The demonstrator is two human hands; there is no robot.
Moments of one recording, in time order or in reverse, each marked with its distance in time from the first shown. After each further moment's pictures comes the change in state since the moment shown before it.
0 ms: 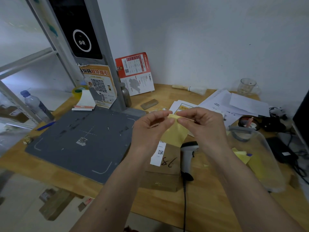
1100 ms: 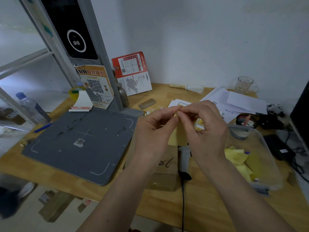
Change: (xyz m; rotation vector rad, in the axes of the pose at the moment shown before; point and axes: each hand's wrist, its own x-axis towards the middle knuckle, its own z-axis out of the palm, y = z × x) left_hand -0.020 0.019 0.020 -0.043 -0.094 0.238; right_hand -0.004 0.014 0.002 -0.341 0.300 -0.711
